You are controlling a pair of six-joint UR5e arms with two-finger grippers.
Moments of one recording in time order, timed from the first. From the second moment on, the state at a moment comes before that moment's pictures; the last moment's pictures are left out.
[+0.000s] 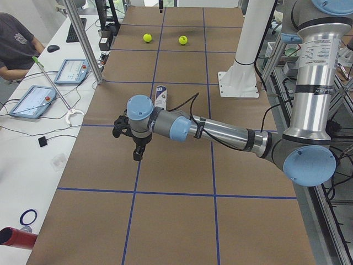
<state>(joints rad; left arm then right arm) -1.49 -1.62 -1.75 -1.67 -2.45 -0.11 1.40 -1.42 1.57 -1.40 2.36 0.18</state>
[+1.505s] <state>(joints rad) -1.48 -1.64 -1.78 -1.74 -2.44 -0.11 1.40 -1.41 1.61 -1.40 2.36 0.18</state>
